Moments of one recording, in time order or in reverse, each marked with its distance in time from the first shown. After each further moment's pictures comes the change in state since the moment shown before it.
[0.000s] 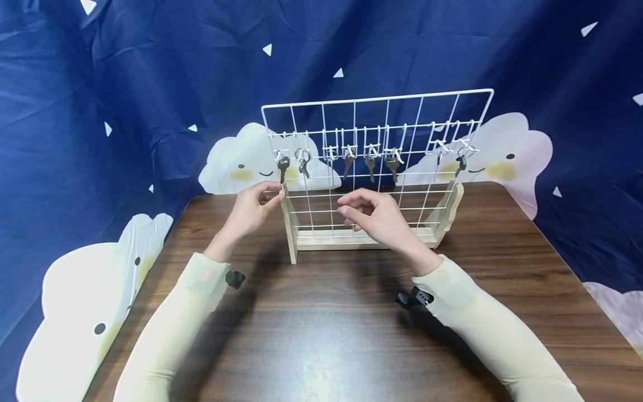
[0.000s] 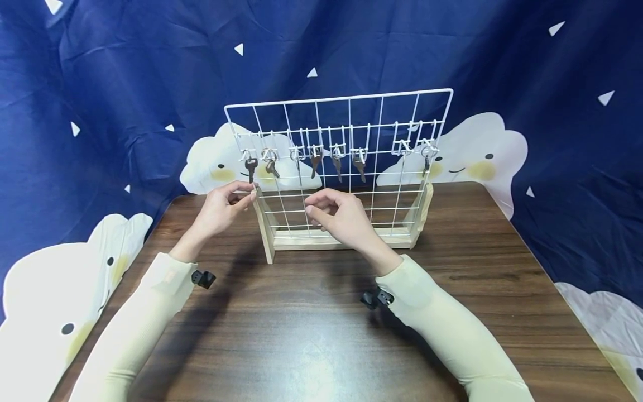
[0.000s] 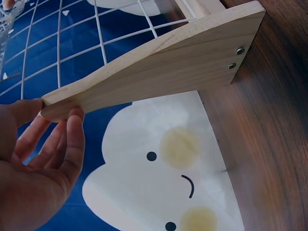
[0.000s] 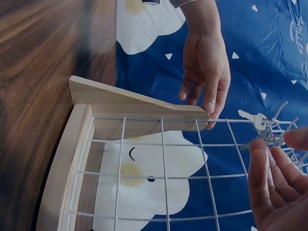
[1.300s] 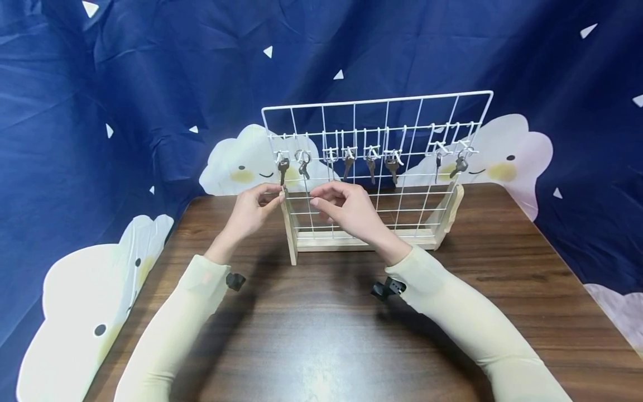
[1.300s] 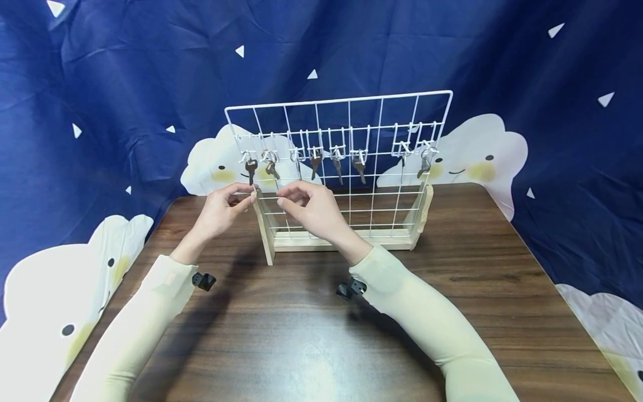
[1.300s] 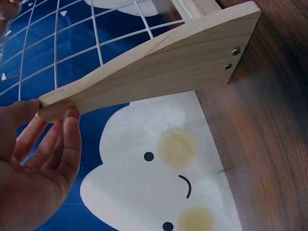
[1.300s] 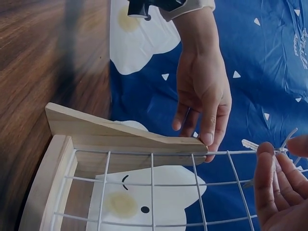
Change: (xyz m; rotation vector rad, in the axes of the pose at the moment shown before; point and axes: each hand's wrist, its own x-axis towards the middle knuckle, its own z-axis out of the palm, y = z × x) left_hand 0.000 -0.005 0.003 0.009 0.037 0.010; right_hand 0.030 -0.019 0.034 0.027 -0.013 -0.054
